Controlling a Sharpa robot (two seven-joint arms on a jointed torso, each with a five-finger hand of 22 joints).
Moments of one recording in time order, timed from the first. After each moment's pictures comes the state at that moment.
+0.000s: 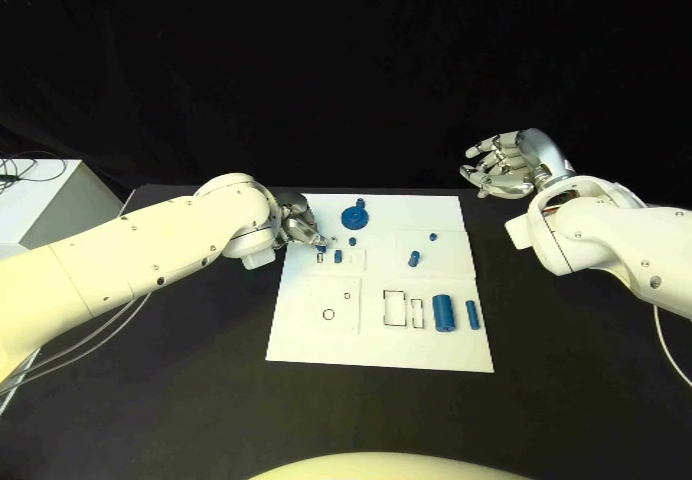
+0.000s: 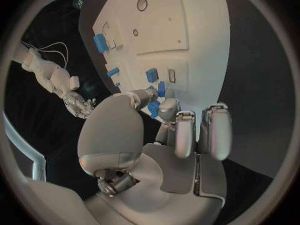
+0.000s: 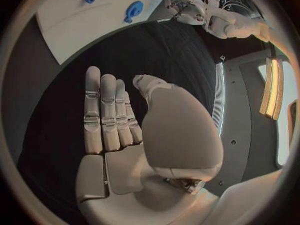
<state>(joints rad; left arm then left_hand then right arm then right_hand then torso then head) 1.17 -0.70 0.16 1.32 -1.13 0.12 -0.53 1.18 -0.20 0.74 0.18 0.24 0.86 0.07 0.65 0.86 1.29 -0.01 1.20 0.96 1.47 -0.06 1.57 1.31 0.05 1.45 0.05 1.48 1.31 1.35 -0.79 -0.11 1.42 -0.82 -0.71 -0.03 1.39 -0.27 0.45 0.27 0.35 0.86 0.17 0.26 0.38 1.01 0.10 0.52 0.54 1.18 0.02 0.69 0.72 0.17 1.14 0.13 0.39 0.65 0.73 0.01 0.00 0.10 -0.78</state>
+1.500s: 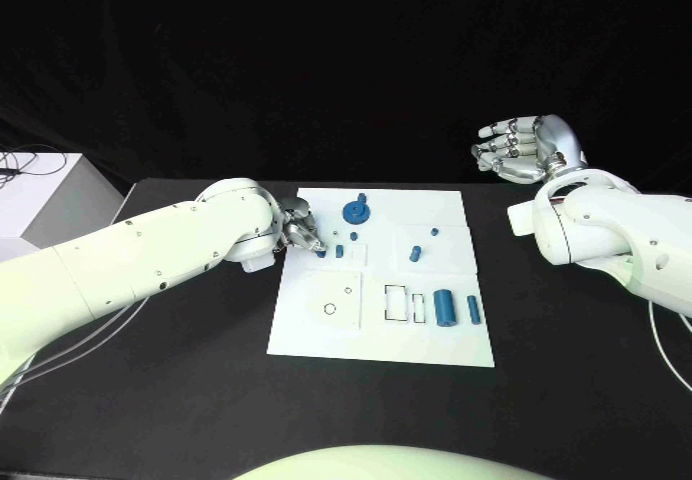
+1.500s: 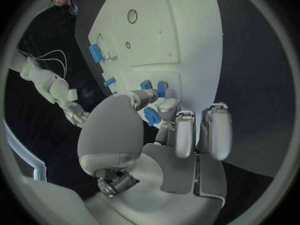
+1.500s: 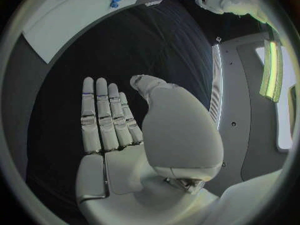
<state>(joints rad) 1.15 -0.71 0.15 1.33 -1.18 0.14 -0.53 1.18 -0.20 0.74 0.18 0.24 0.86 0.07 0.65 0.89 1.29 -0.01 1.20 0.96 1.47 -0.06 1.57 1.31 0.05 1.45 0.04 1.48 1.31 1.35 -0.78 -0.11 1.39 -0.58 -0.76 0.15 1.38 -0.27 0.49 0.21 0.38 0.85 0.22 0.19 0.36 1.01 0.16 0.27 0.14 1.06 0.11 0.22 0.46 0.17 1.04 0.21 0.08 0.31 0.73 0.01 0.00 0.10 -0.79</state>
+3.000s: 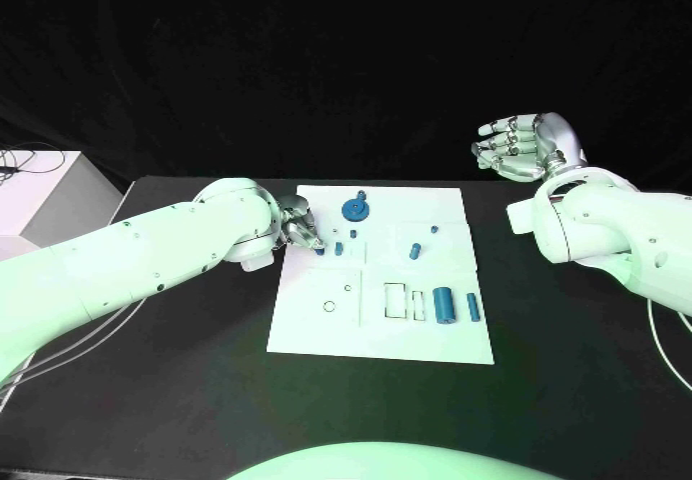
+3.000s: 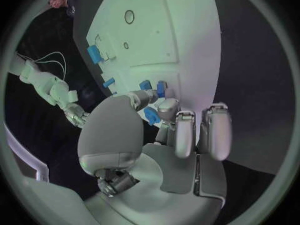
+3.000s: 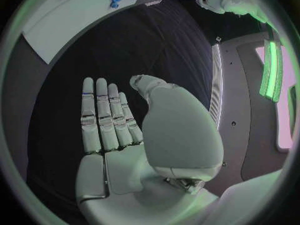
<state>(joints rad) 1.15 -0.72 0.15 1.35 -1.20 0.12 -0.53 1.17 -0.20 0.74 0.18 0.24 0.86 0.07 0.66 0.90 1.29 -0.01 1.20 0.96 1.46 -0.06 1.57 1.31 0.05 1.45 0.04 1.48 1.31 1.35 -0.78 -0.11 1.39 -0.57 -0.76 0.16 1.38 -0.27 0.49 0.21 0.39 0.85 0.21 0.19 0.36 1.01 0.16 0.26 0.12 1.06 0.11 0.21 0.45 0.17 1.04 0.21 0.08 0.30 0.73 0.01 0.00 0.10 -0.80</state>
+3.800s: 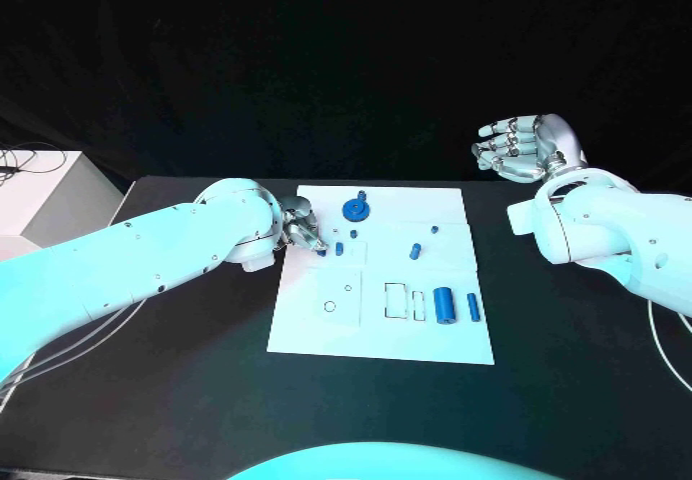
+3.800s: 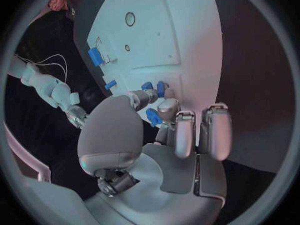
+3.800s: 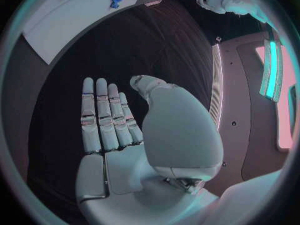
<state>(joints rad) 1.14 -0.72 0.15 1.36 -1.22 0.13 -0.51 1.17 -0.20 0.75 0.18 0.24 0.86 0.08 0.66 0.91 1.29 -0.01 1.20 0.95 1.46 -0.06 1.57 1.31 0.05 1.45 0.04 1.48 1.31 1.35 -0.78 -0.11 1.39 -0.57 -0.76 0.16 1.38 -0.27 0.49 0.21 0.39 0.85 0.21 0.19 0.36 1.01 0.16 0.26 0.12 1.06 0.11 0.21 0.44 0.17 1.04 0.21 0.07 0.29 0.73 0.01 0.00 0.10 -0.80</state>
